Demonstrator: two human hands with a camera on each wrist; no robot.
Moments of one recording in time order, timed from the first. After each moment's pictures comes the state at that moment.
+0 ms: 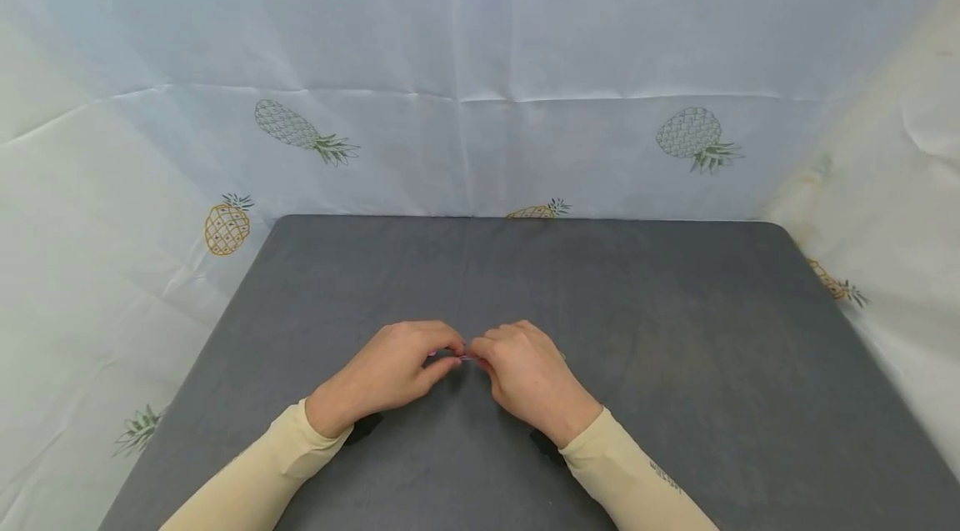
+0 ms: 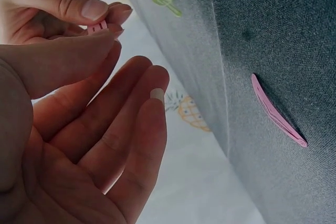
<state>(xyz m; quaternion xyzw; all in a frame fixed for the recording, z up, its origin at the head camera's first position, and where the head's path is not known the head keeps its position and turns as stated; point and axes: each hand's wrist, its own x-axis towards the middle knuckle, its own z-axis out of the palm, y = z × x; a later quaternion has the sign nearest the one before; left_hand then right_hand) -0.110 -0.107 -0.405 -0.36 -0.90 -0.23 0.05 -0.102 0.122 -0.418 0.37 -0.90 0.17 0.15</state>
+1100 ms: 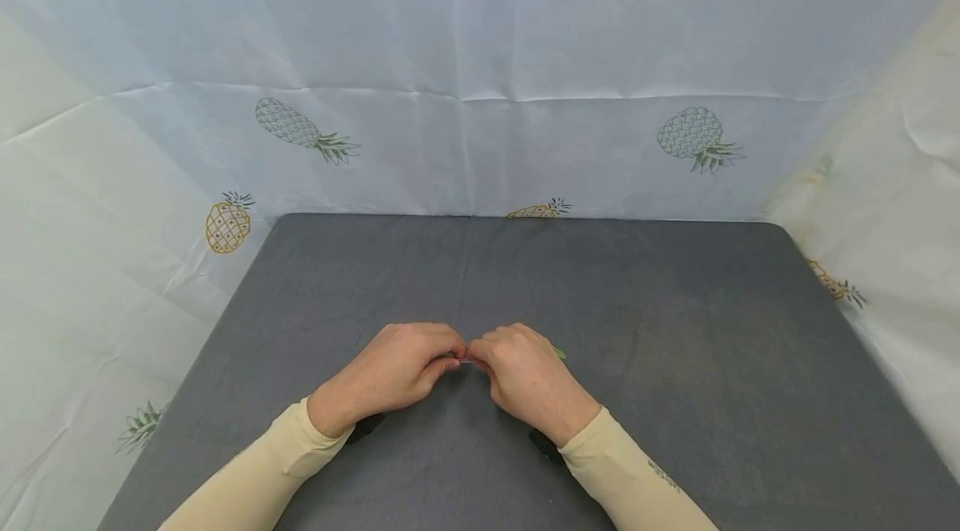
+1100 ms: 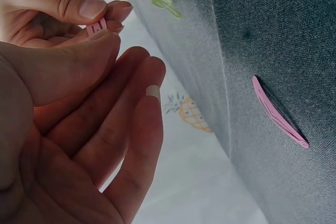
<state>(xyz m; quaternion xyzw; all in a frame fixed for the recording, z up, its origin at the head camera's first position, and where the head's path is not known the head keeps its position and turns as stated) -0.109 -0.106 -0.406 -0.39 -0.90 -0.21 0.07 -0.101 0.121 -0.417 0.38 -0.90 0.18 0.13</state>
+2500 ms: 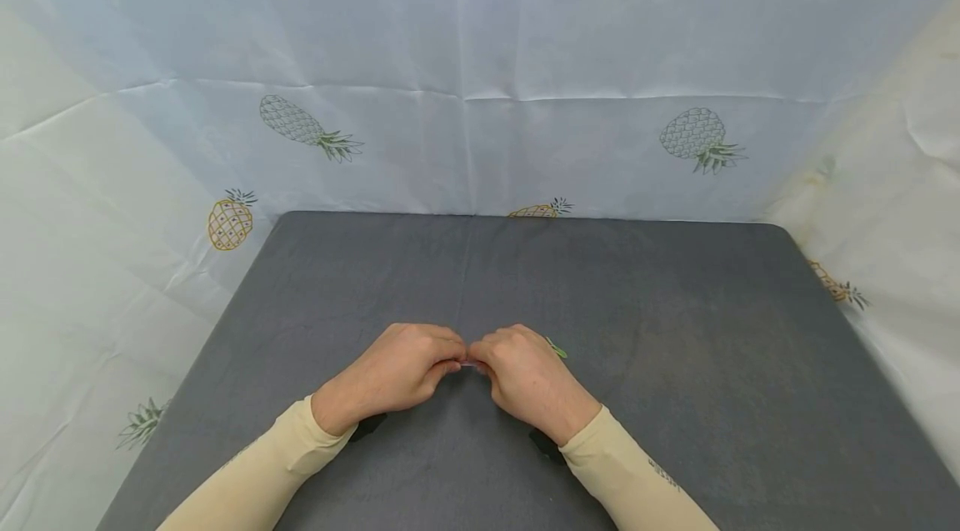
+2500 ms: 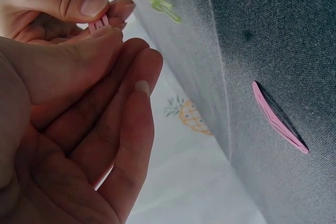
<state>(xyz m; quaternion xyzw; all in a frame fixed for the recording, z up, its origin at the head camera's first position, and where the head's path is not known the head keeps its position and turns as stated) -0.108 -0.105 -0.407 -0.41 -0.89 -0.18 0.09 -0.101 0.120 -0.419 0.39 -0.89 0.19 0.12</state>
